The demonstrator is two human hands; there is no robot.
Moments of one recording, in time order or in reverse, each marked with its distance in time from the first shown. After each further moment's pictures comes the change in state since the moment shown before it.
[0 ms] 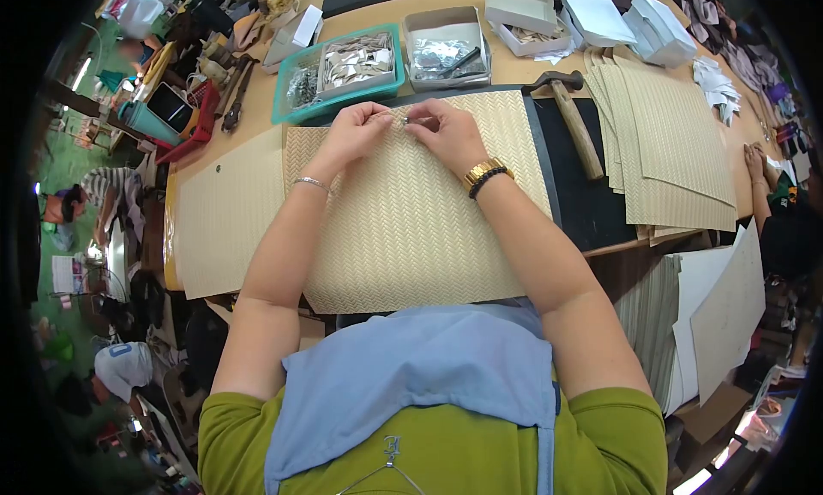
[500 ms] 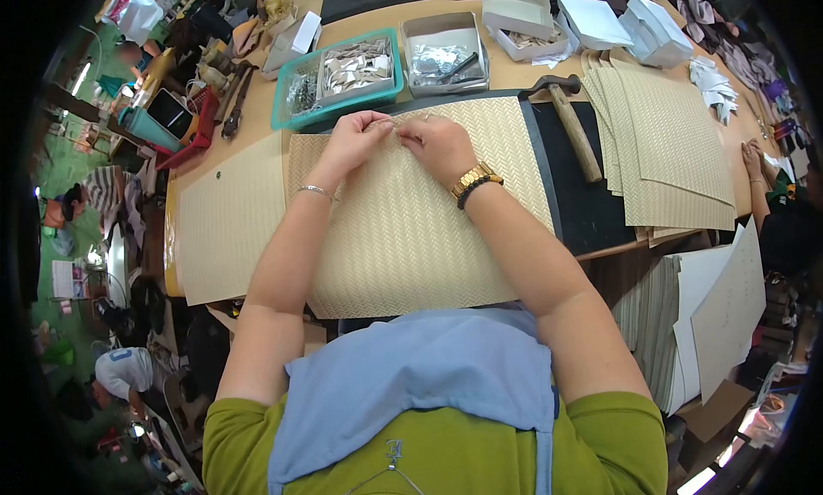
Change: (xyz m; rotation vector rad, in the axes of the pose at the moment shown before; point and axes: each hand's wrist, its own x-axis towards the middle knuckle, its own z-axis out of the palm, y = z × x) left_hand -0.004 0.004 0.004 0.043 0.072 0.015; right_hand -0.002 0.000 0.012 -0.459 0.070 -0.341
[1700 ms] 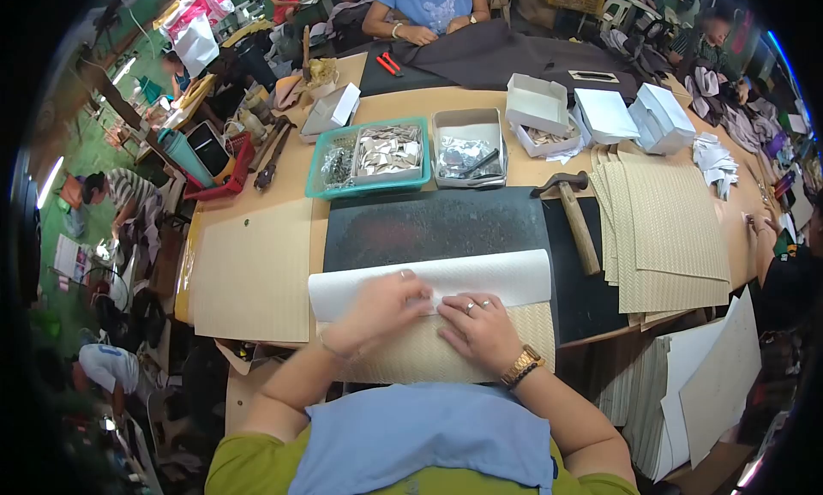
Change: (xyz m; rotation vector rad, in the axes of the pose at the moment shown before) left_hand -0.137 0.046 0.027 0.537 -0.009 0.435; right_hand -0.117 -0.065 -0.079 -0.152 -0.313 -0.156
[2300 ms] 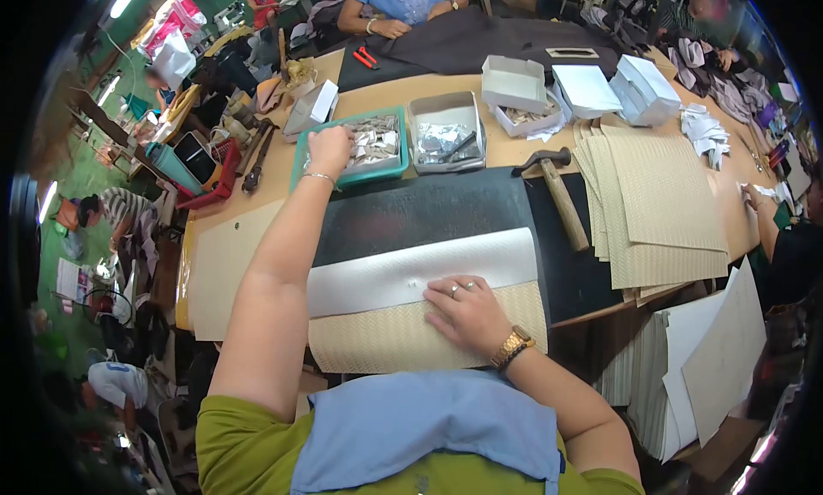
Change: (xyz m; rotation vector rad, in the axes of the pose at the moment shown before) left_hand 0.201 -0.192 -0.042 0.780 0.128 -0.370; right_hand 0.000 0.000 -0.003 0.024 0.022 0.014
